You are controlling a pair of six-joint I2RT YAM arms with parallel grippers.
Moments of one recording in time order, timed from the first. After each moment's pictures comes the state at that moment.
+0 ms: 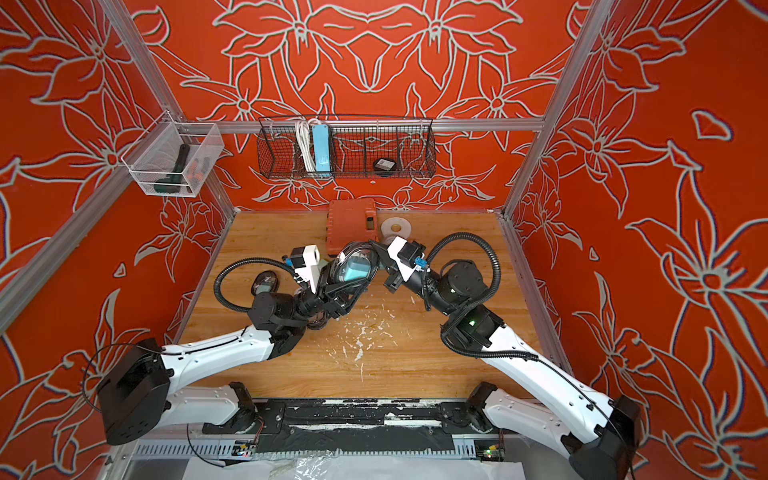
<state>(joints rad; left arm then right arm) -0.79 1.29 0.66 1.30 0.40 -0.66 0.81 0.97 0.89 0.39 -0.22 -0.26</state>
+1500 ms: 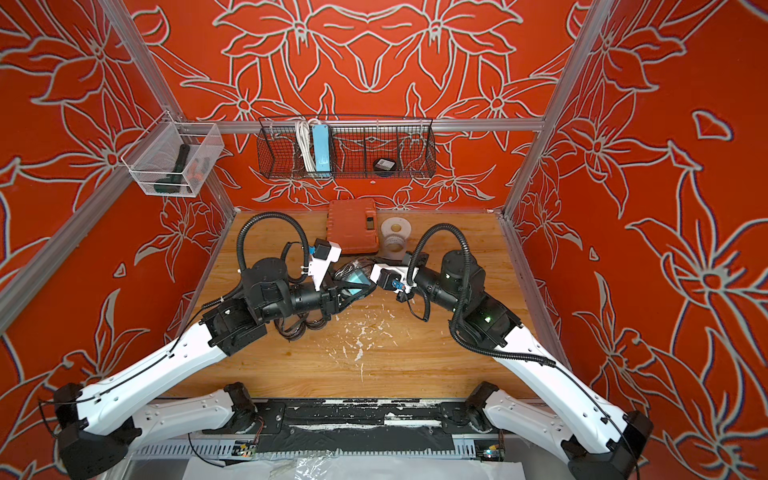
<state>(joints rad) -0.80 1.05 1.03 -0.17 0.36 -0.35 0.74 0.94 1.01 -0.16 -0.31 -0.85</state>
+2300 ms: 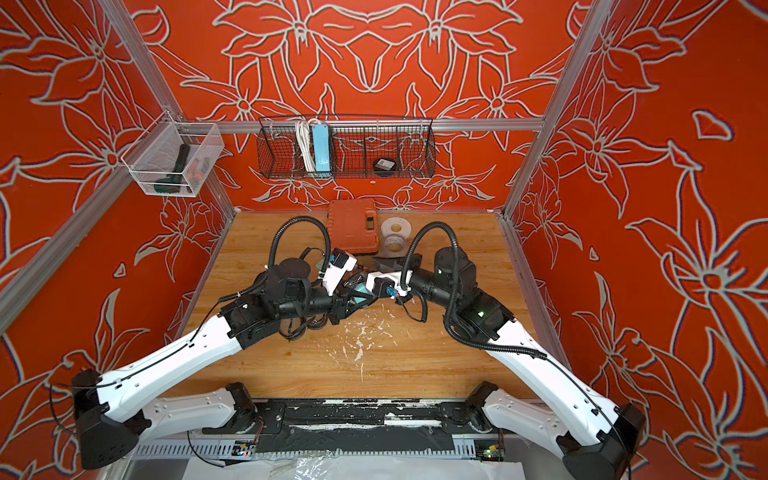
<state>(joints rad) -0.75 1.13 0.94 -0.22 0.35 -0.32 0.73 0.96 0.96 -0.10 -0.40 -0.92</state>
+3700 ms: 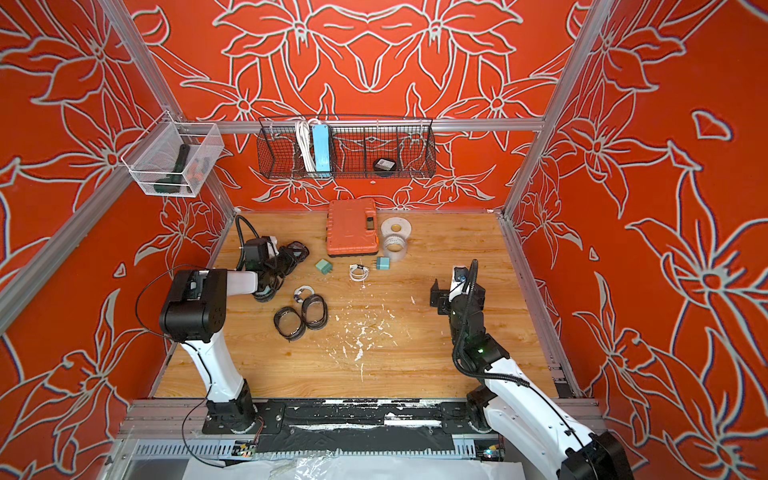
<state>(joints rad) 0.09 1.93 0.96 0.42 0.49 -0.91 0.45 0.78 0.33 0.16 0.50 0.08</state>
